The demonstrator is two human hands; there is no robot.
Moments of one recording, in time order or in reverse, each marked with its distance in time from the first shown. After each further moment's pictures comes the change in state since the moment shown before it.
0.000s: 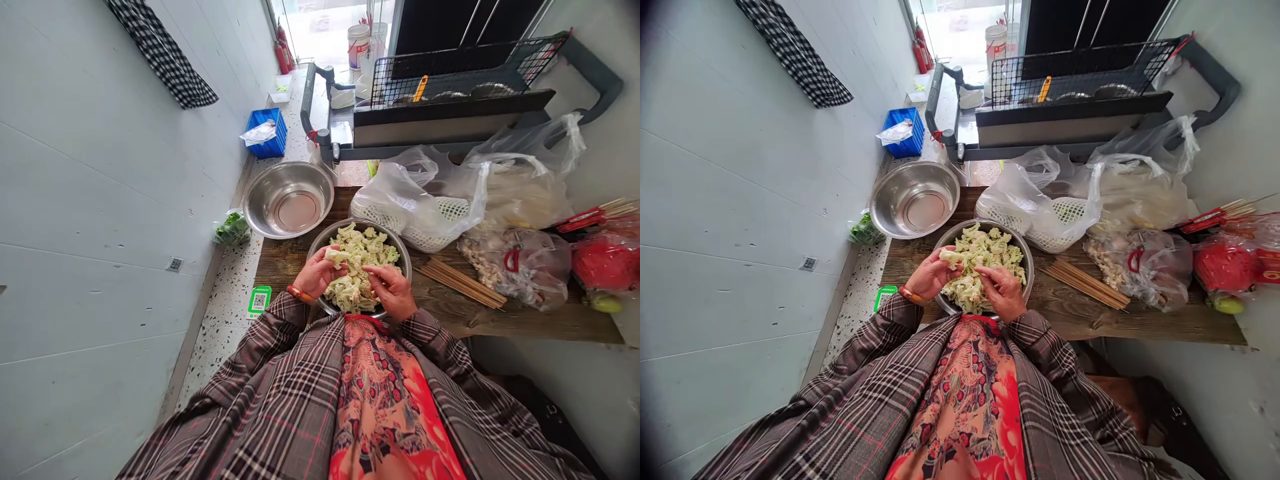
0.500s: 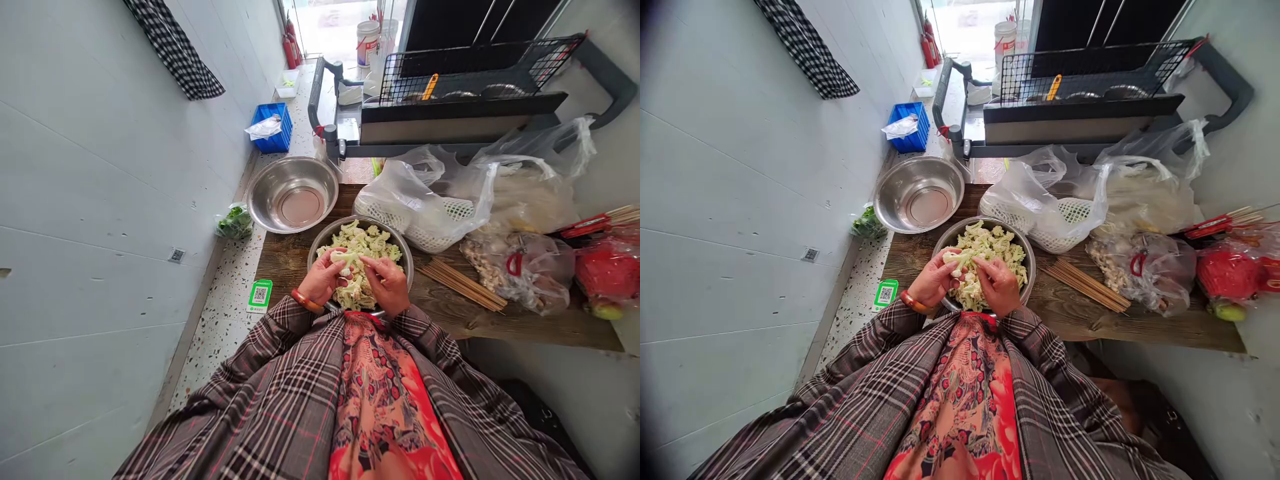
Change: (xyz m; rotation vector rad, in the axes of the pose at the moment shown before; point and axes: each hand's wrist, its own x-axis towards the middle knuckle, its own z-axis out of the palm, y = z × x) left_hand -0.025 -0.005 0.026 0.019 0.055 0.017; right_hand 0.014 -0.010 0.005 -0.212 0.148 -0.248
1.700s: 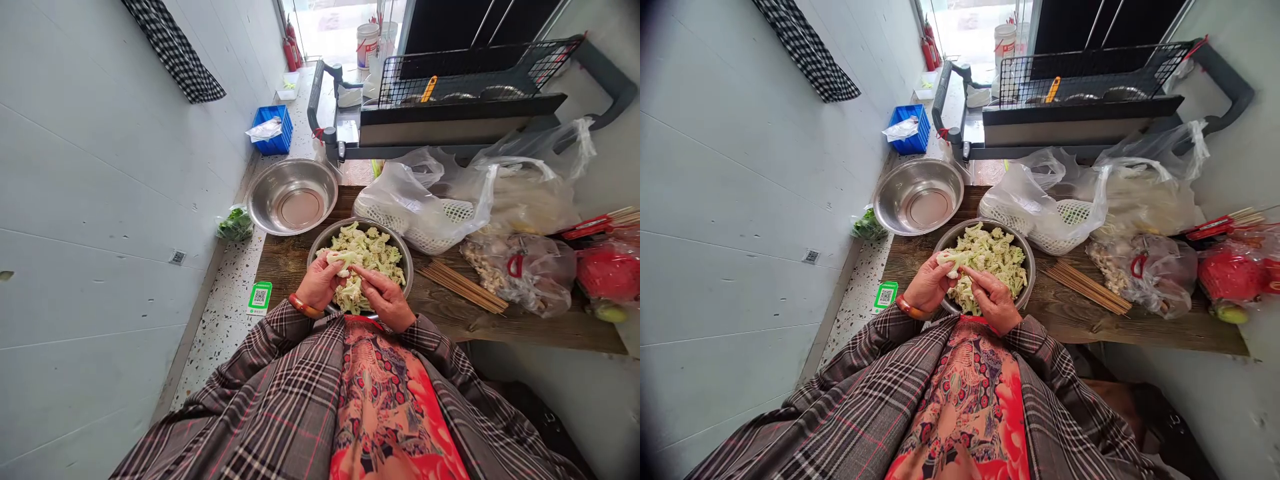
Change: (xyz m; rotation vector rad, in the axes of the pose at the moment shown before) left_hand -0.009 0.008 0.016 -0.032 0.038 0.122; right_hand -0.011 -0.026 -0.007 0.283 -0.283 0.111
